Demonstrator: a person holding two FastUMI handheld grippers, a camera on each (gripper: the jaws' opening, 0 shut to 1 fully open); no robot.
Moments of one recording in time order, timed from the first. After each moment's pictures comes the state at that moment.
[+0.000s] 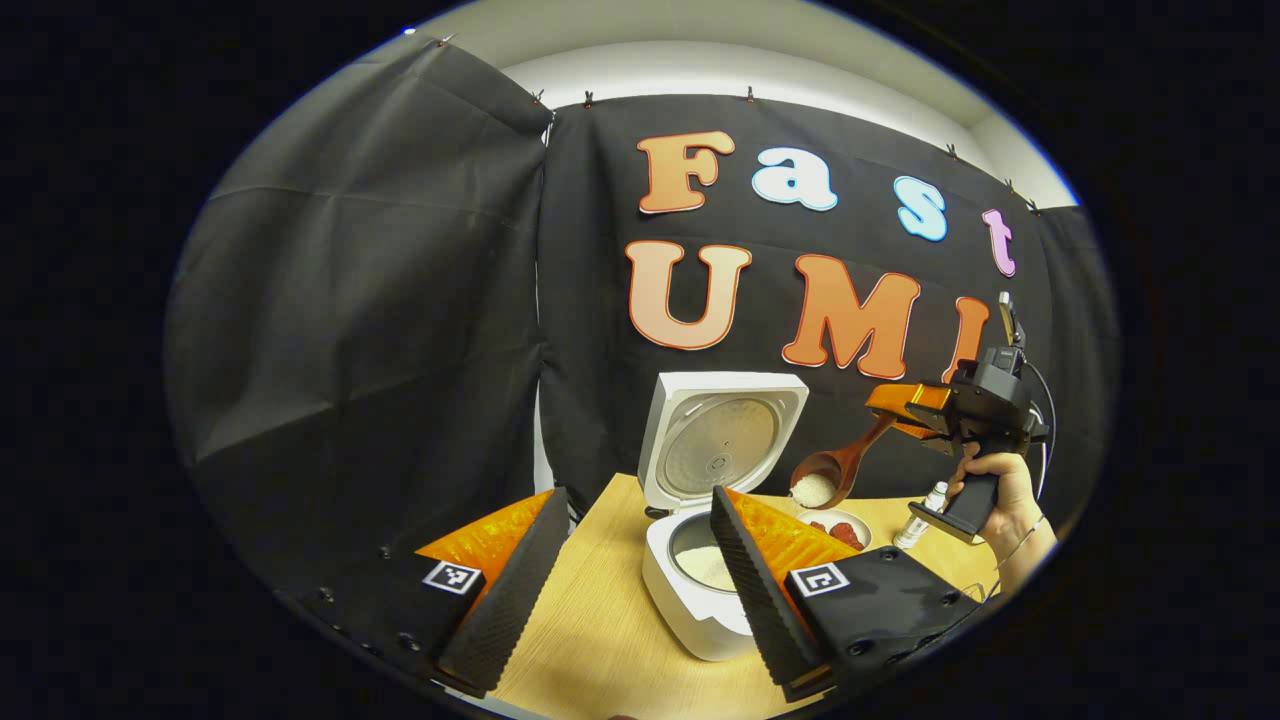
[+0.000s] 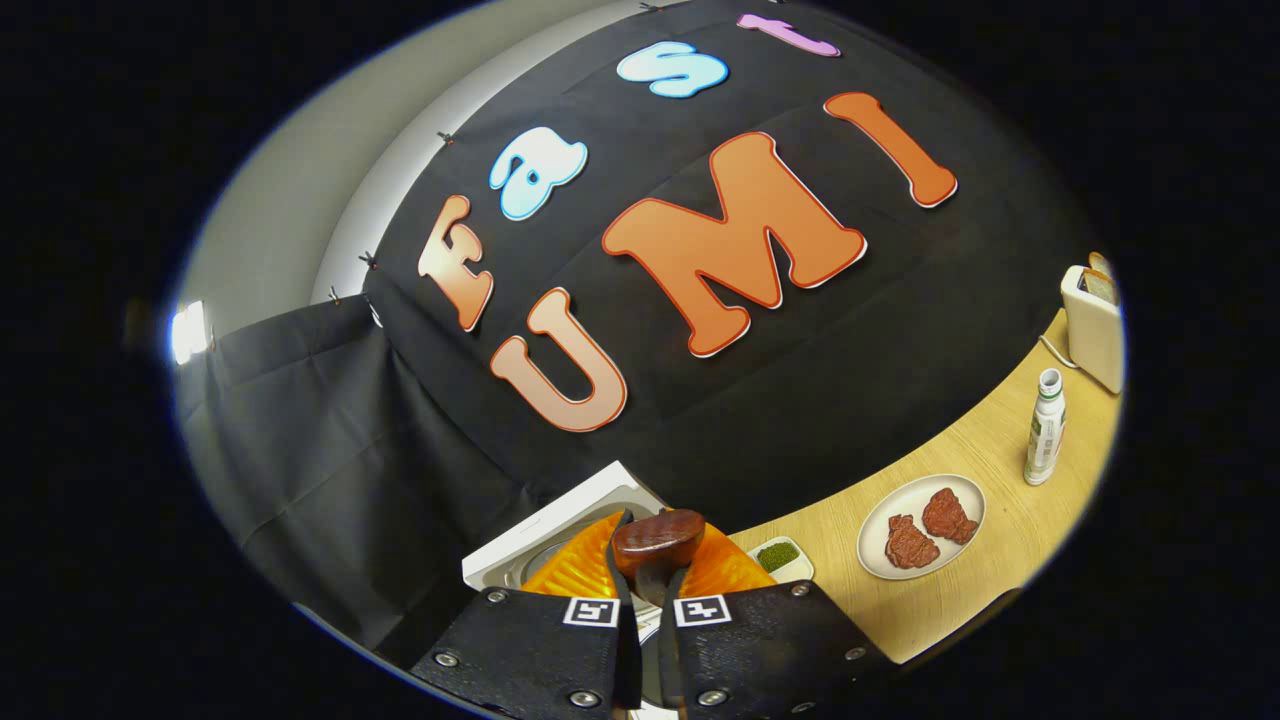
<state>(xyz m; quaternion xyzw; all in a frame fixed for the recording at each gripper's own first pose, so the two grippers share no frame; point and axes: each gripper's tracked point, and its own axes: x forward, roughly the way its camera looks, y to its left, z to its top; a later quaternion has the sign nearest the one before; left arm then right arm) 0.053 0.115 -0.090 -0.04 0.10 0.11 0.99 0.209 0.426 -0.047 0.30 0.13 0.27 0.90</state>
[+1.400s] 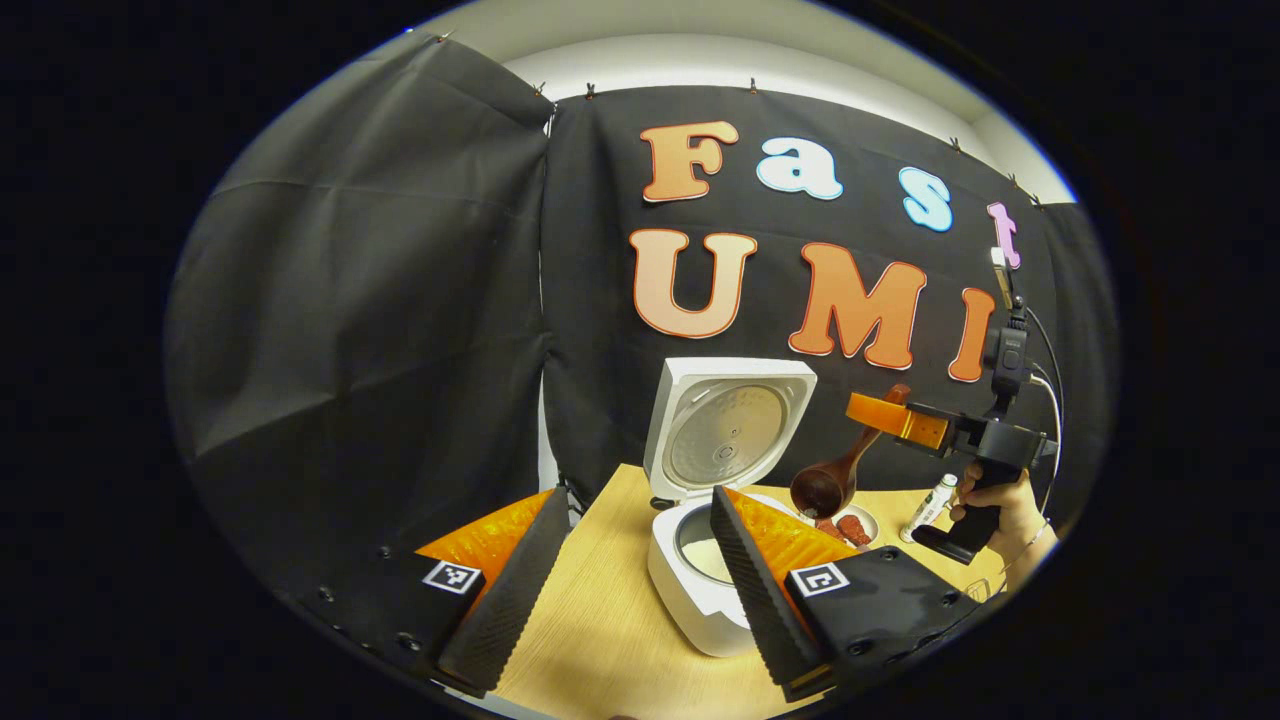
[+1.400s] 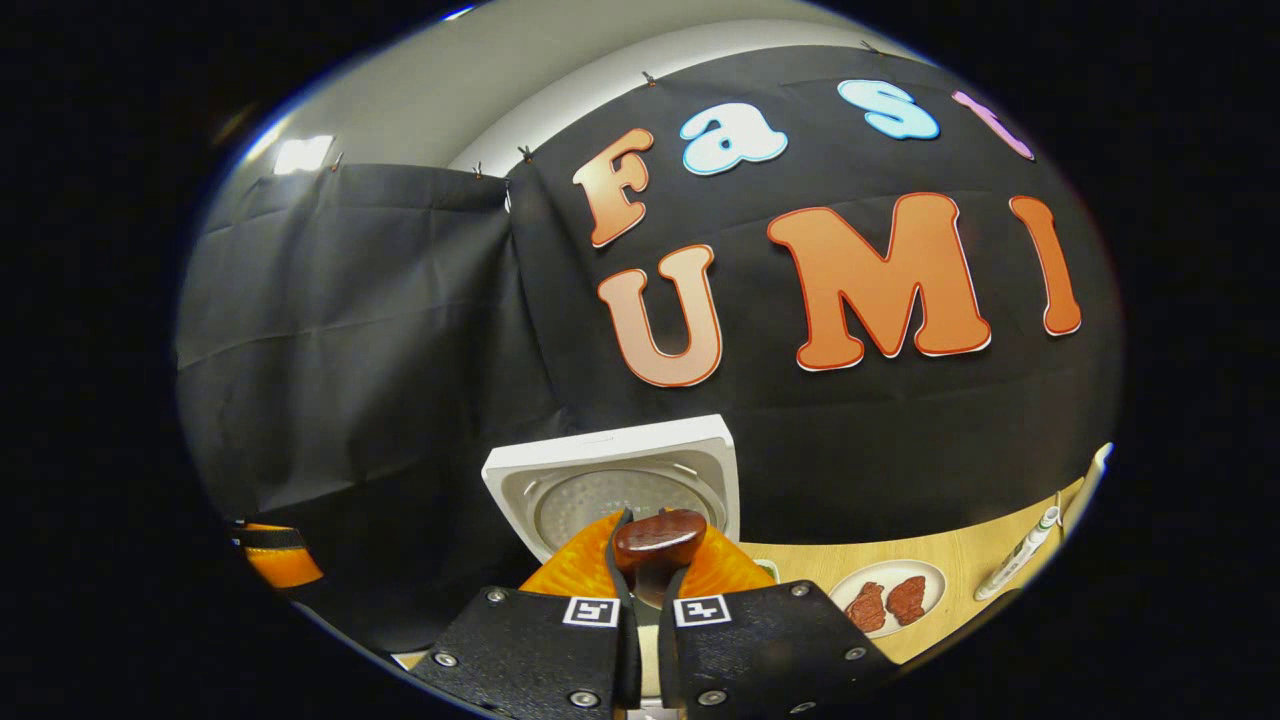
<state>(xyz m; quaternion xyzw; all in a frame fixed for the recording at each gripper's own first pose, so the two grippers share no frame) 0.050 0.116 -0.092 -0.03 0.11 0.12 0.99 0.160 0.472 -0.058 0.08 0.05 0.38 0.92</state>
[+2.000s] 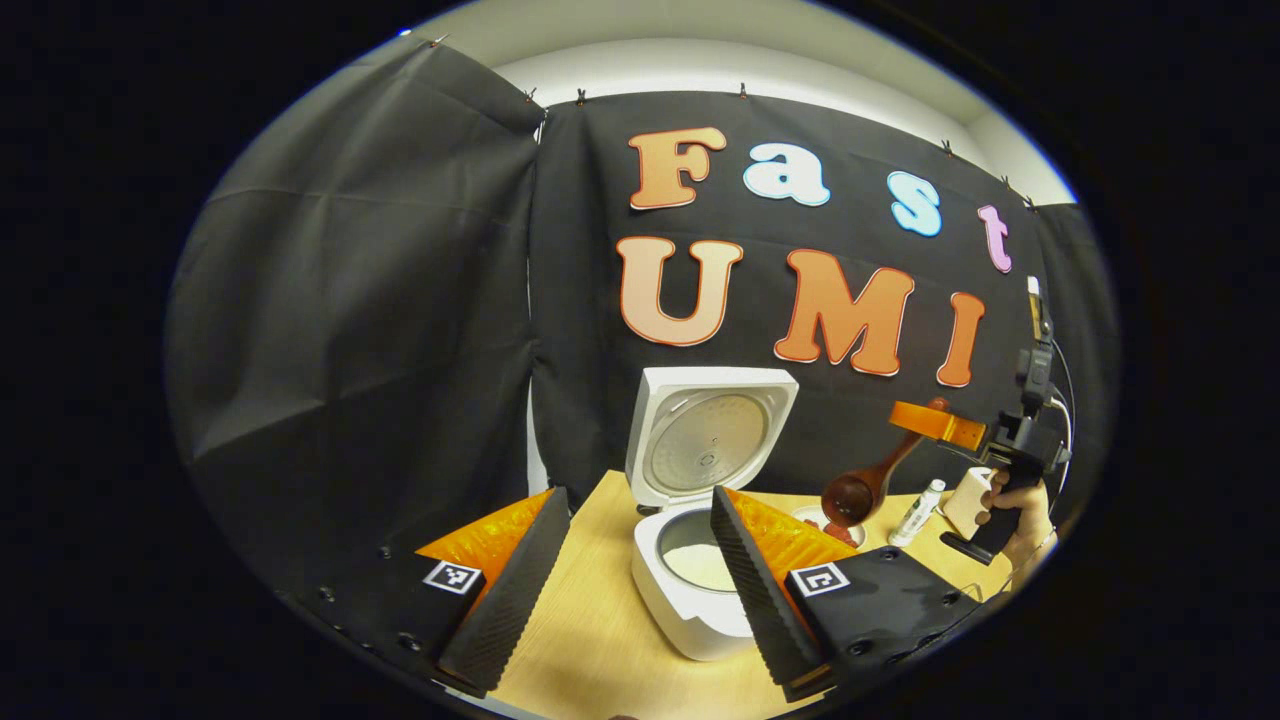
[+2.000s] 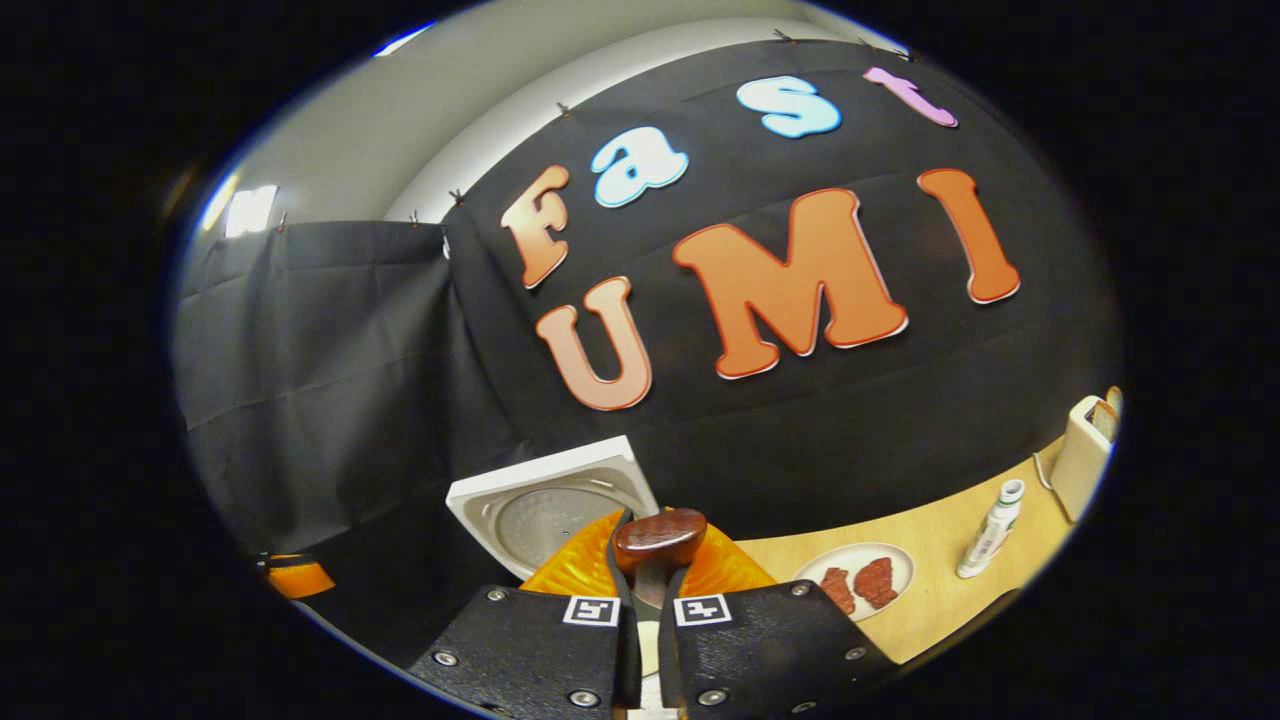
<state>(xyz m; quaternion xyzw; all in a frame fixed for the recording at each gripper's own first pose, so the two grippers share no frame) 0.056 0.103 -0.087 -0.04 0.10 0.09 0.99 0.180 0.358 -0.053 0.17 0.07 0.30 0.94</state>
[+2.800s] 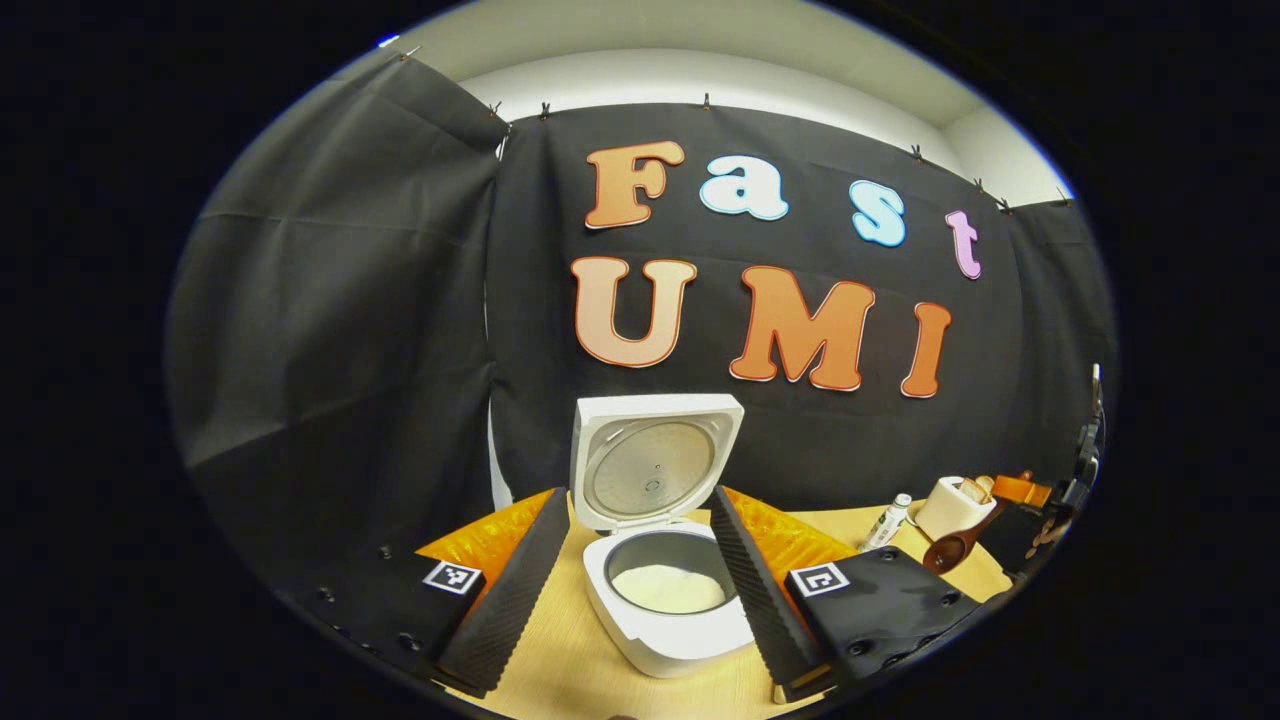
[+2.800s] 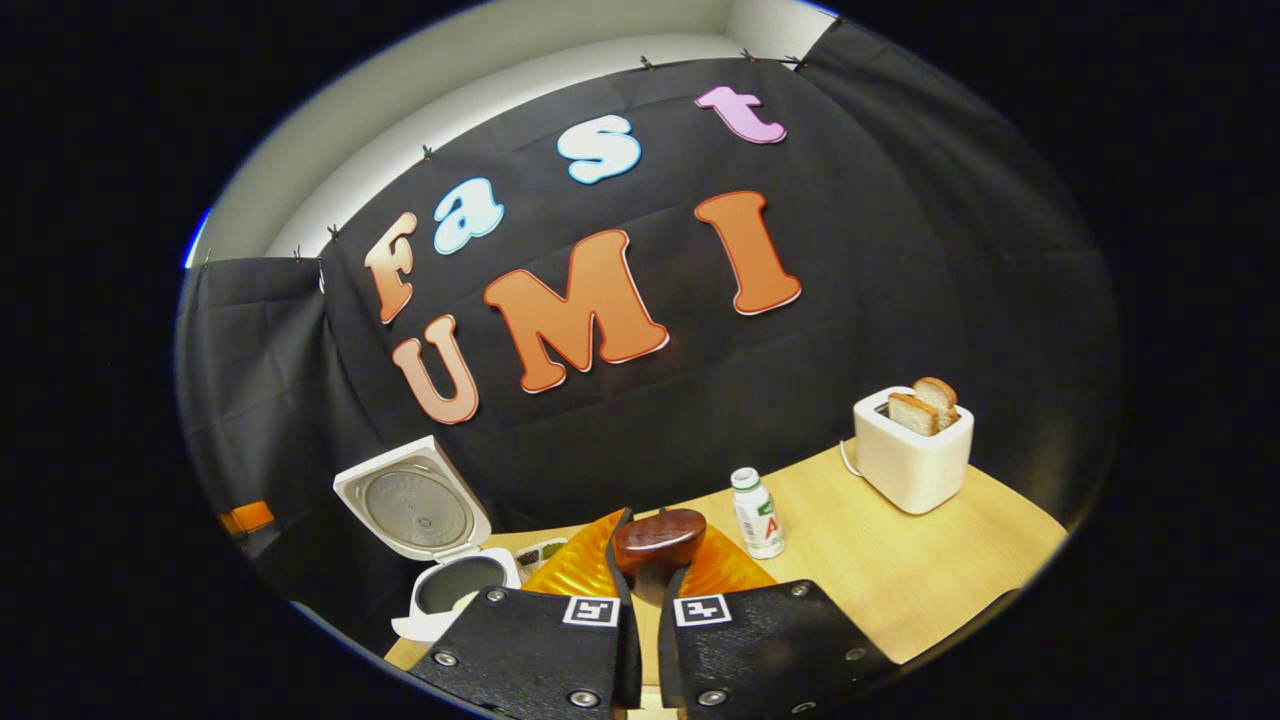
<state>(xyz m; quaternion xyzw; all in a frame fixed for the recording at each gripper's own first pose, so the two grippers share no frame) 0.077 0.081 -0.072 -0.03 0.07 0.05 1.00 0.140 0.110 -0.120 0.18 0.10 0.12 0.97</state>
